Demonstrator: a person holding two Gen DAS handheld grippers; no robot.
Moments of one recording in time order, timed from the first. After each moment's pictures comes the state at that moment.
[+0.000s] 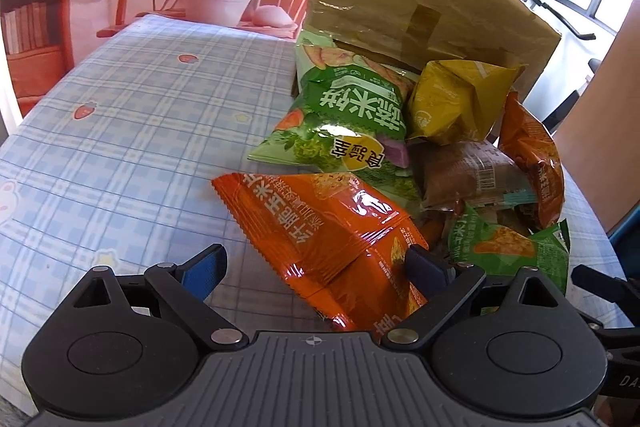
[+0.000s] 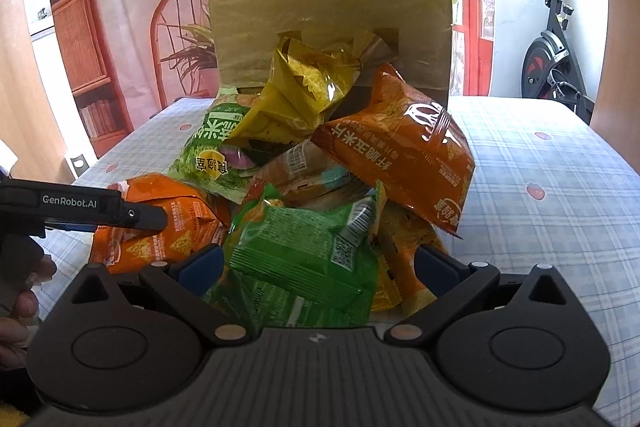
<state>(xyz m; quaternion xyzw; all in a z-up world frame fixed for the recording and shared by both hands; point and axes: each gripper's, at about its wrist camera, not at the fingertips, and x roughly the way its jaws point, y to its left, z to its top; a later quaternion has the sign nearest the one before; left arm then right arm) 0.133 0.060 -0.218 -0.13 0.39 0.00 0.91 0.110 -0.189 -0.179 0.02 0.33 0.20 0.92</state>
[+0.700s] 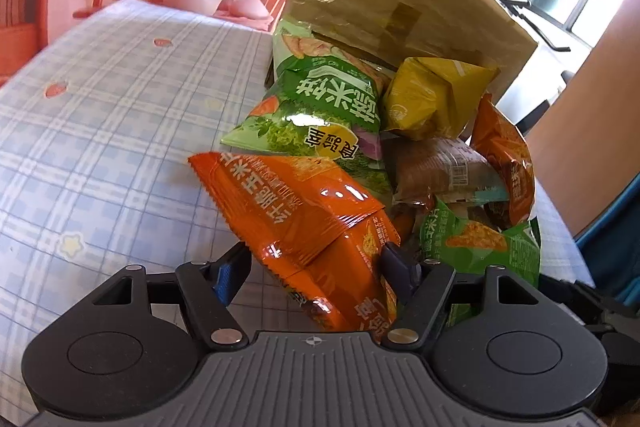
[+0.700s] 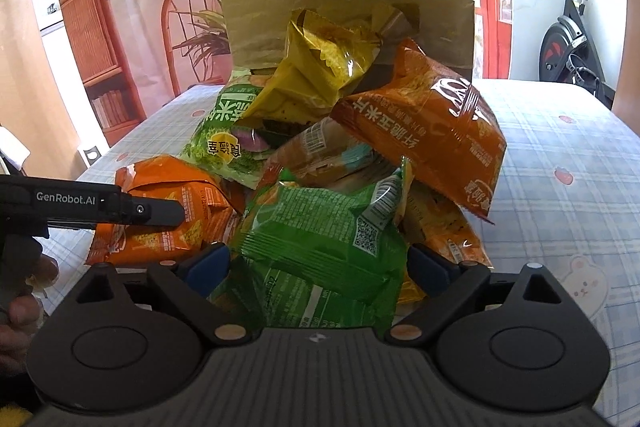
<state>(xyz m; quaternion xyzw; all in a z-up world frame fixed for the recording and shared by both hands) 0.131 0.065 -0.230 -0.18 0.38 -0.05 0.91 0.119 -0.181 -0.192 0.04 0.35 0.22 0.91</state>
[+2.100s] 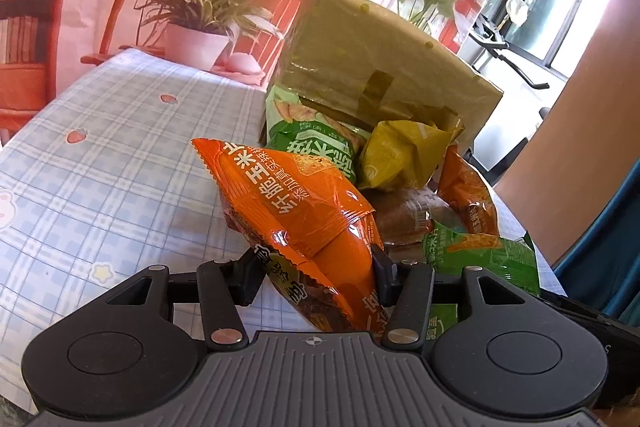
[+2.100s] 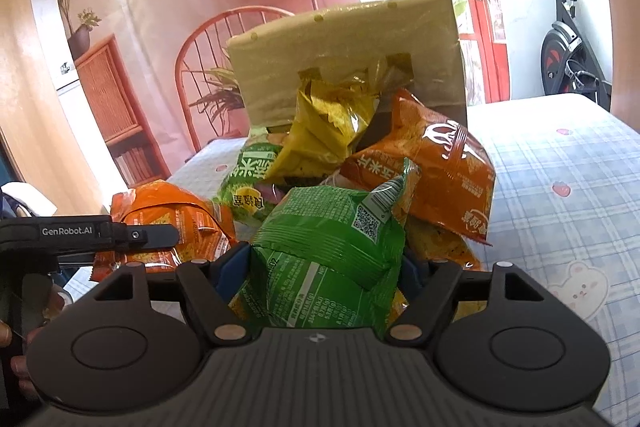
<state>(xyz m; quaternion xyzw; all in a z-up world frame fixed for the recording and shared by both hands) 0.094 0.075 -0.192 -0.17 0.30 -0.05 0.94 0.092 -0.201 -0.163 0.11 0.29 0.23 0.92</state>
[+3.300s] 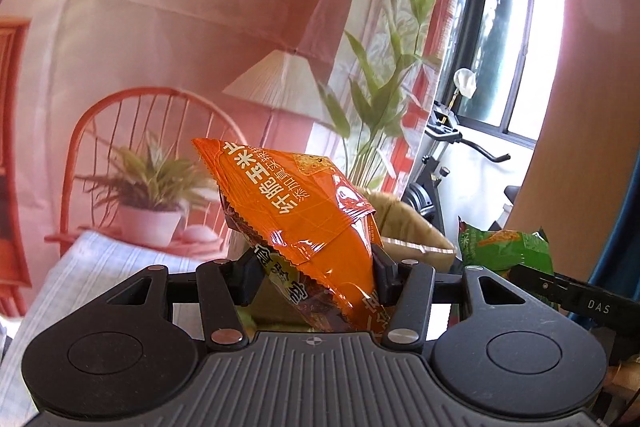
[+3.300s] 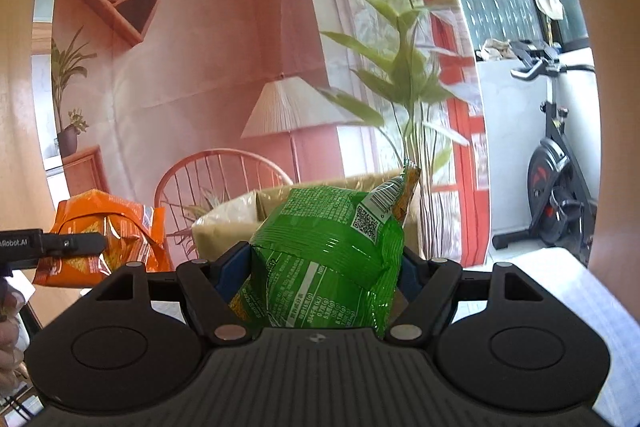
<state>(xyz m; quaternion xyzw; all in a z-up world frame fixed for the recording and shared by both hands) 0.150 0.068 -0.054 -0.10 0.14 -0.08 0.98 0.182 -0.247 -0.038 0.10 0.14 0.21 0.96</state>
